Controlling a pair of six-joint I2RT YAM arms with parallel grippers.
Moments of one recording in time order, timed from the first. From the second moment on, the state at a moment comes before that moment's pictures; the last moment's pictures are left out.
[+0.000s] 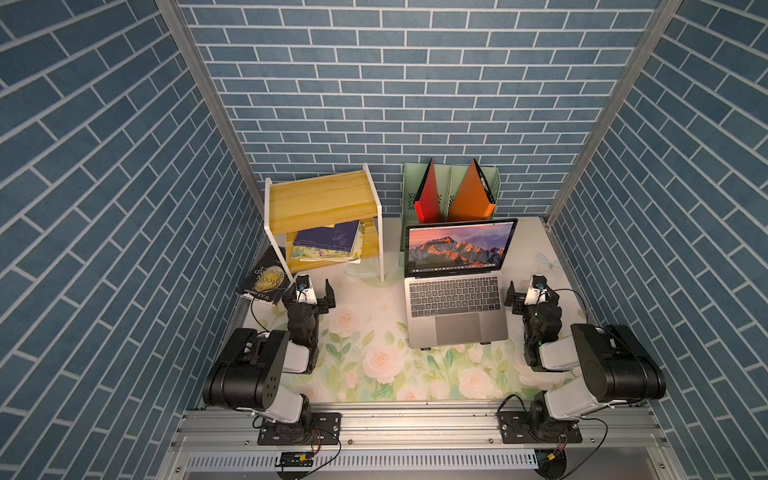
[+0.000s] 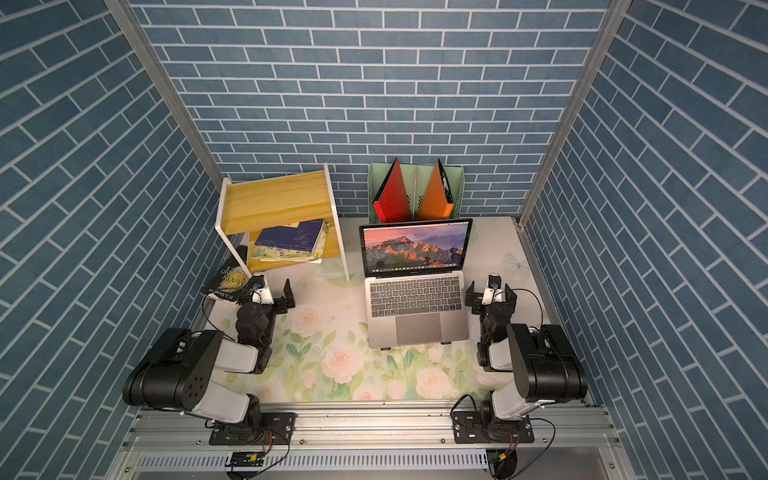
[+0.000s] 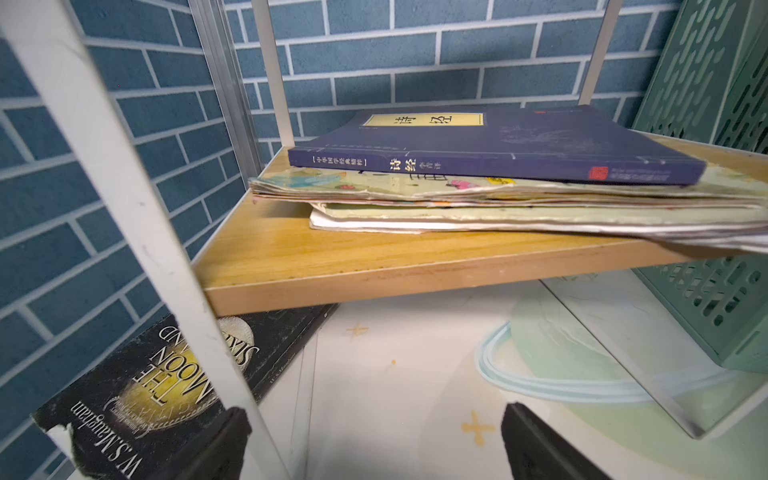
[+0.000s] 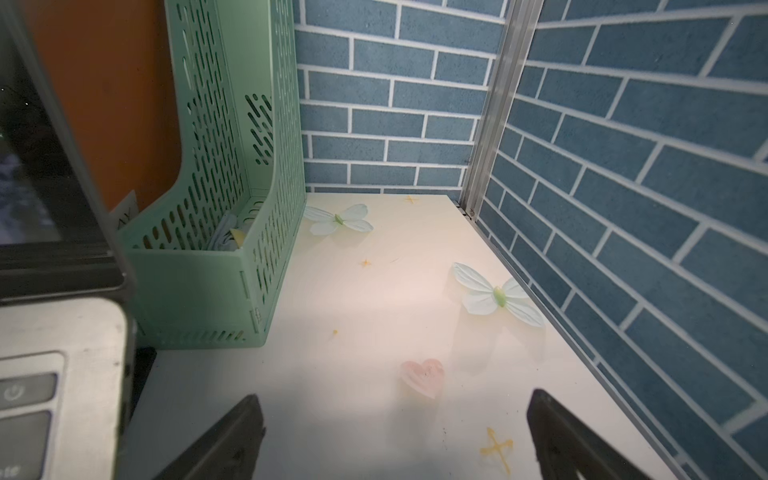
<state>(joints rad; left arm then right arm) -0.08 1.51 0.18 1.22 -0.22 0.01 0.05 1.54 0.18 1.22 0.16 -0.08</state>
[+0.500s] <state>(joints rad) -0.08 1.47 0.18 1.19 -0.22 0.01 0.05 1.53 0.18 1.22 0.16 -0.08</state>
